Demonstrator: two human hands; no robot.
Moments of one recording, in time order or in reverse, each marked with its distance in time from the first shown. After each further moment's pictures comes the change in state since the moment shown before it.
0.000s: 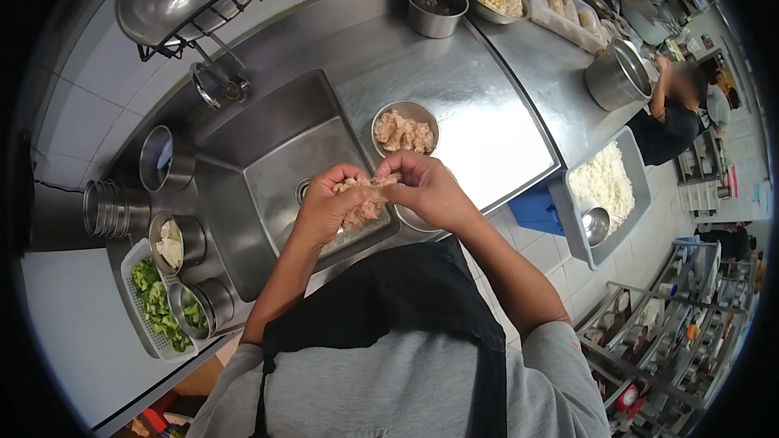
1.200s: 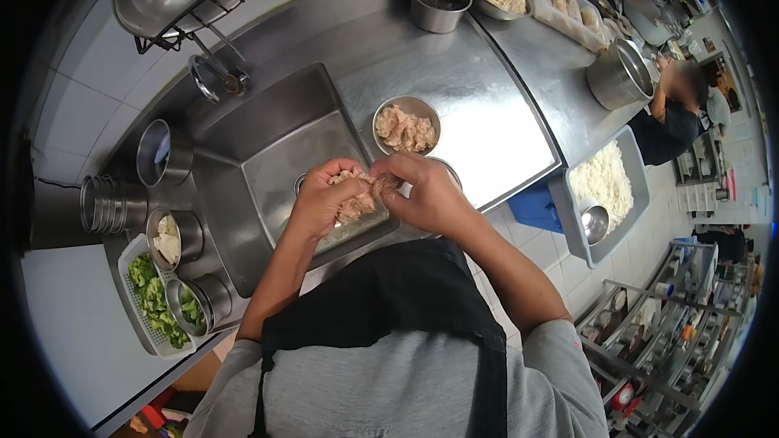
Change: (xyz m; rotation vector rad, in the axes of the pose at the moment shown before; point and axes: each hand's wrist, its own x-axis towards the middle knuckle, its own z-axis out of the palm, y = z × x) left_hand 0.002 0.002 -0.006 -0.156 0.023 -0.077; right_hand -0.002 -0.006 0.010 -0.850 0.094 -0.390
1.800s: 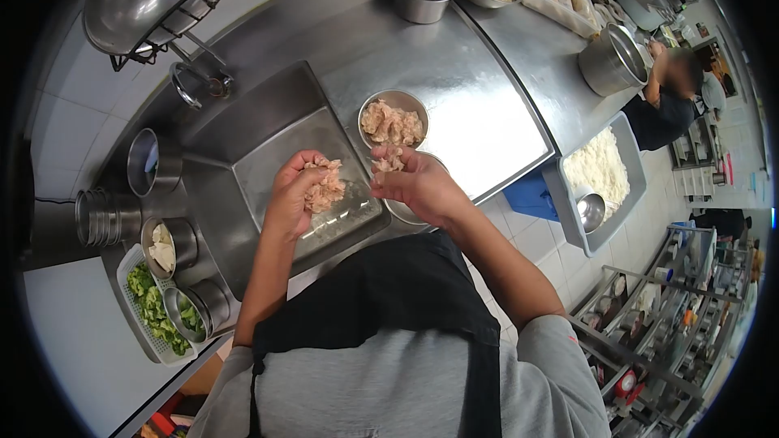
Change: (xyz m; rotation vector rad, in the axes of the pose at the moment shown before) left_hand 0.006 0.003 -0.023 -0.065 0.116 0.036; right_hand -0.007 0.037 0.009 1.211 -0.008 0.660
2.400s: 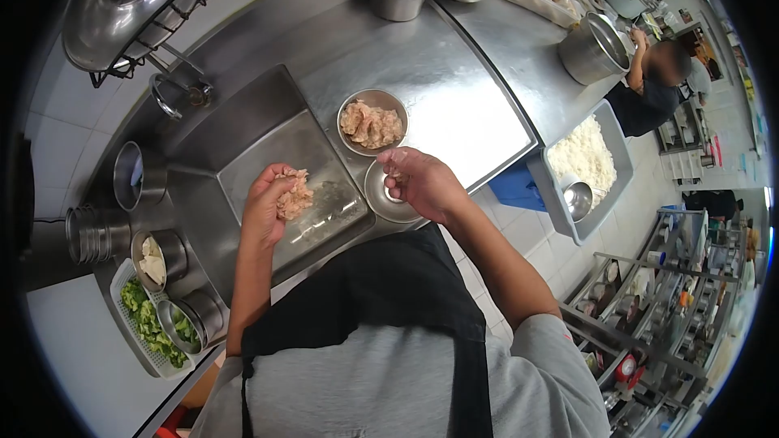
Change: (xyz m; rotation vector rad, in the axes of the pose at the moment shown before) left_hand -0.003 -0.002 -0.027 0.008 0.059 -0.050; right_hand -0.013 0.000 -0.039 0.092 0.069 0.004
